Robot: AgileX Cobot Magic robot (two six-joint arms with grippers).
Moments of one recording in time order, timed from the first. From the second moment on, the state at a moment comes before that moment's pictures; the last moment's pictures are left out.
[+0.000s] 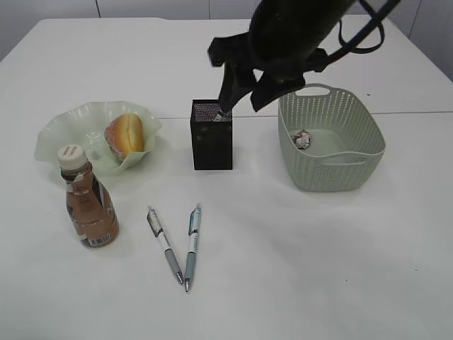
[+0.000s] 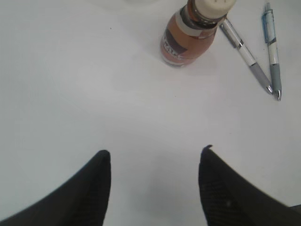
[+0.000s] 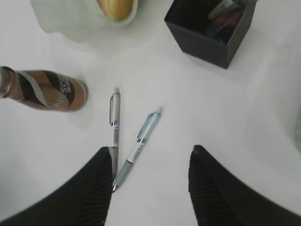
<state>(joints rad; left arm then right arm) -0.19 1.09 -0.95 -0.06 1.08 -0.10 0.44 1.88 -1.75 0.30 1.07 -0.05</state>
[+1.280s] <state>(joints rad) -0.19 1.09 -0.95 -0.10 1.07 -0.10 0.71 2.26 -1.86 0.02 1.05 0.79</state>
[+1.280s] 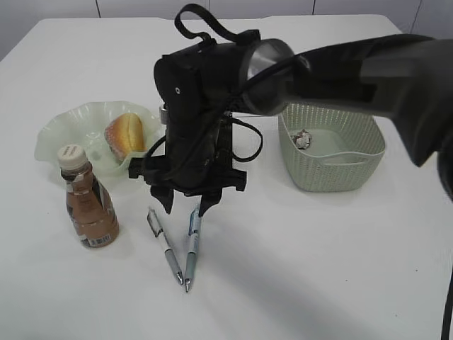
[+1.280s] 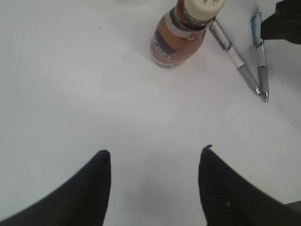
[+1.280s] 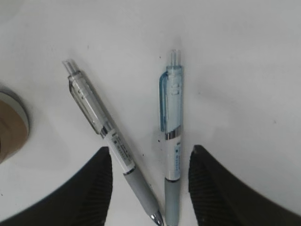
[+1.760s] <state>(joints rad) -0.19 1.09 -0.95 -0.10 1.07 -0.10 0.71 2.42 -2.08 -0.01 1.21 0.75</state>
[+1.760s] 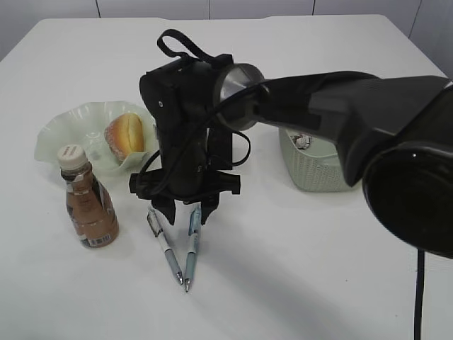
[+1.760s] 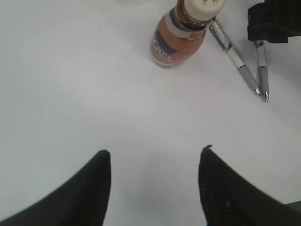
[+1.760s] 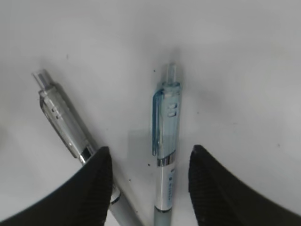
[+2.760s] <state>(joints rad) -0.19 1.09 -0.95 -0.10 1.07 -0.09 0.70 2.48 -2.08 -0.01 1.22 0.66</state>
